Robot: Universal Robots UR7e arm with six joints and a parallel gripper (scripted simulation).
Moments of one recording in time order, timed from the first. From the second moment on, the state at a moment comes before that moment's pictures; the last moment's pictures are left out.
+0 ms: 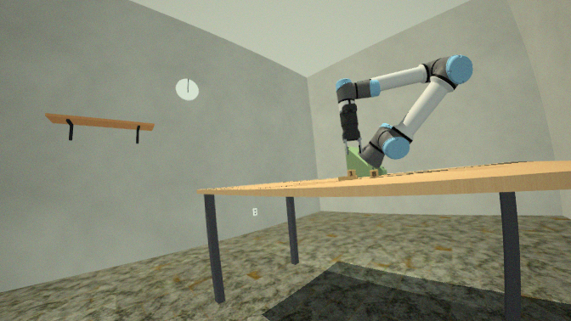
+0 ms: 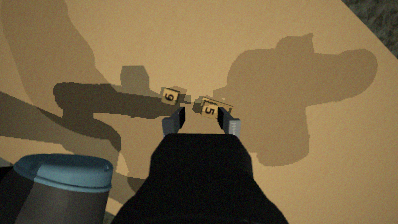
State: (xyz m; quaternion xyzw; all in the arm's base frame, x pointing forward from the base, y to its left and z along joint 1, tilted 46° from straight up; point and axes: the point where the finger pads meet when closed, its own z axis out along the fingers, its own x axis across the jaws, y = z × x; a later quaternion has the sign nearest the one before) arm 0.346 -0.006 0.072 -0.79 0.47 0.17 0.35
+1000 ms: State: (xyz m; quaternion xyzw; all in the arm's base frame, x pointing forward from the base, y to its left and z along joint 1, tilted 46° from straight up) arm 0.338 0.030 0.096 -0.90 0.18 0.04 0.39
